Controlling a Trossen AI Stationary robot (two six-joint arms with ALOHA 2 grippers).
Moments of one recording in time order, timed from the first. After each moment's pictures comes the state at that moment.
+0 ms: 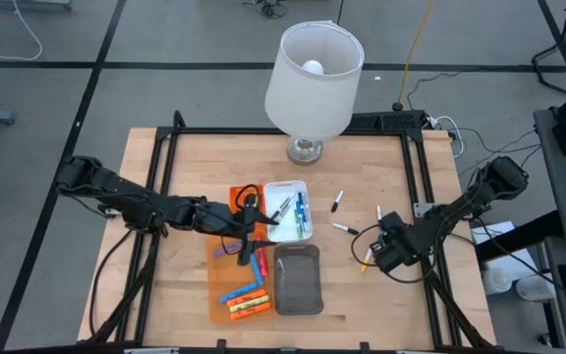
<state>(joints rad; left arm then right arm) -0.24 1.36 0.78 0.26 -0.16 -0.04 0.59 1.33 0.62 -1.12 0.23 1.69</state>
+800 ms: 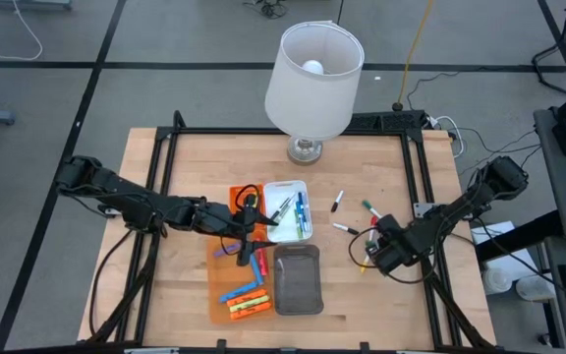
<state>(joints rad) -0.24 1.36 0.78 0.26 -0.16 -0.06 0.60 1.33 0.58 -0.97 0.26 1.66</state>
